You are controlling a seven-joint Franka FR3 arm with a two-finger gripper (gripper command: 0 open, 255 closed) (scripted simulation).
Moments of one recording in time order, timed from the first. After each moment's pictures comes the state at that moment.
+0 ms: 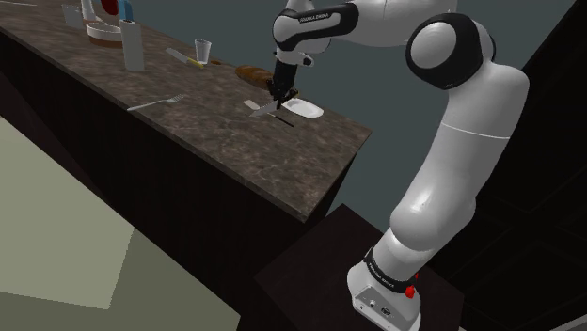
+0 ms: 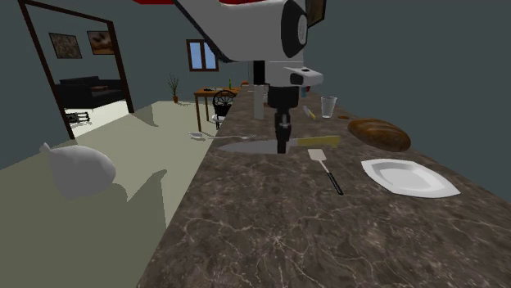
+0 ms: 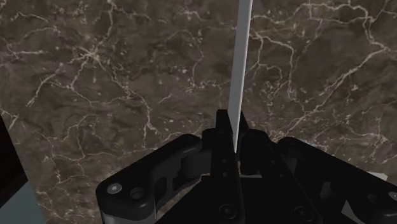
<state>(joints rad) -0.23 0.23 0.04 -1.72 -0.03 1.95 1.19</state>
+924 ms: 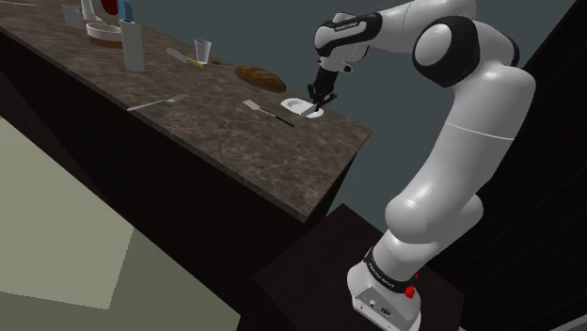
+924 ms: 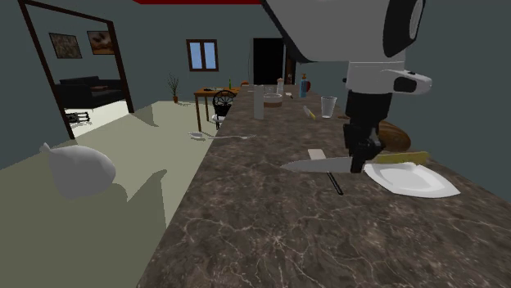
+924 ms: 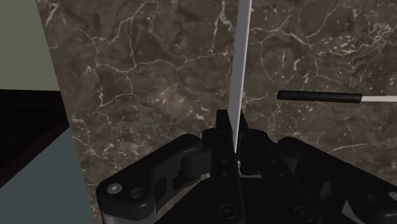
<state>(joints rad) -0.42 0.21 -0.08 -1.75 0.00 1.97 0.87</state>
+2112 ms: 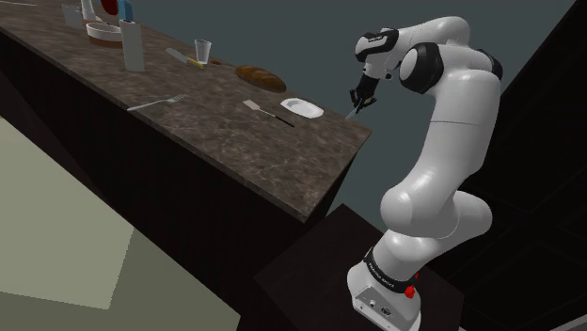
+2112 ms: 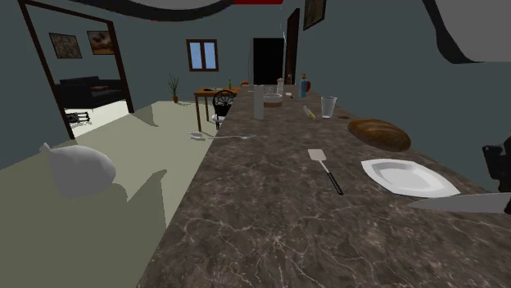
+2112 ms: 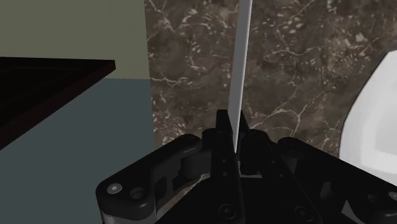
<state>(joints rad) -0.68 0.45 -0.19 -1.41 0.07 1.86 0.49</state>
